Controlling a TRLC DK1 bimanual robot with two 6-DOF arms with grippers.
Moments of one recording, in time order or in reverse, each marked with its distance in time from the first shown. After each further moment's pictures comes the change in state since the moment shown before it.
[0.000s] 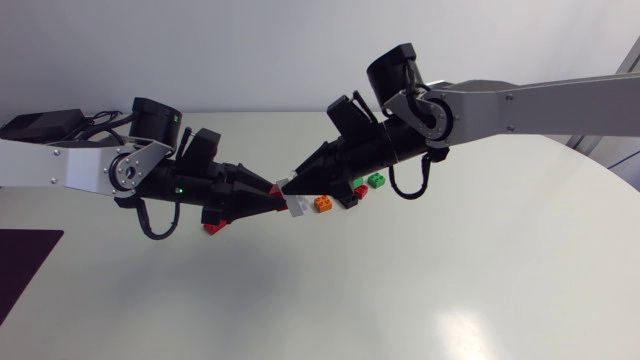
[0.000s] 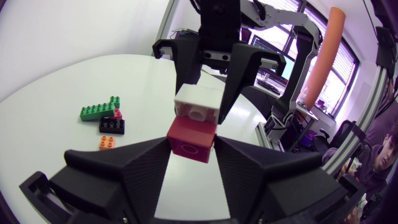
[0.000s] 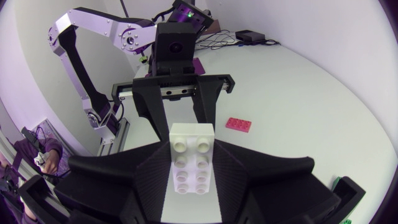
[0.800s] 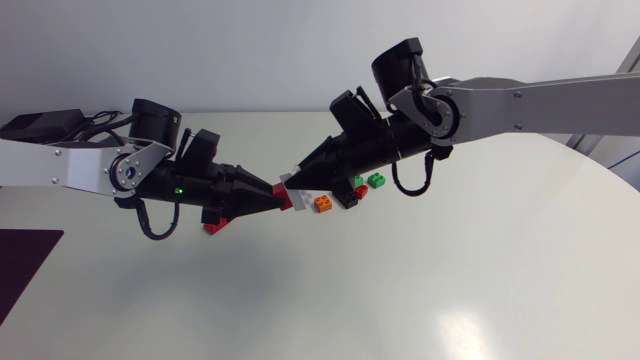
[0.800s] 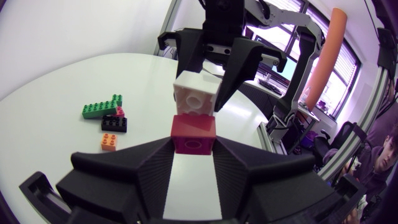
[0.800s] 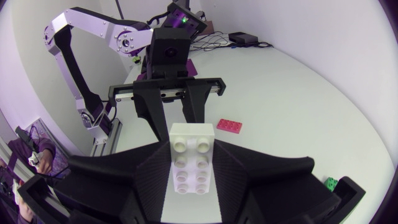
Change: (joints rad) left arm 0.006 0.007 0.000 0.001 -0.006 0.000; right arm -0.011 -0.015 -0.006 0.021 0.046 0.001
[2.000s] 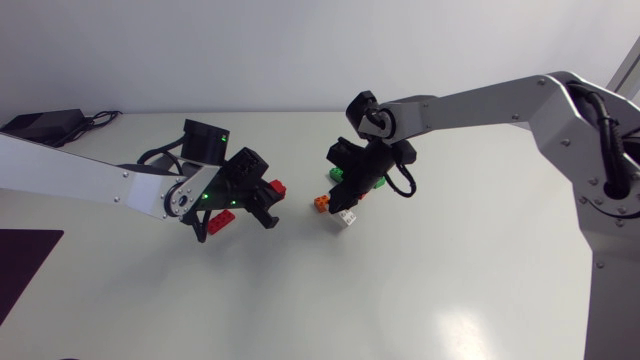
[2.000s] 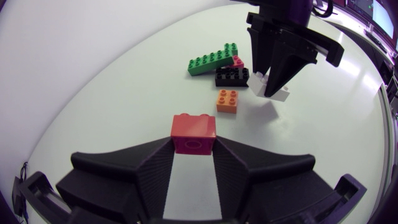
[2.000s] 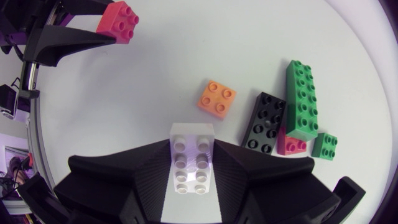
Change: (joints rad) left arm -0.170 0.140 -0.017 0.323 -0.955 -0.031; right arm -0.054 0.416 0.335 -0.399 0.558 -0.032
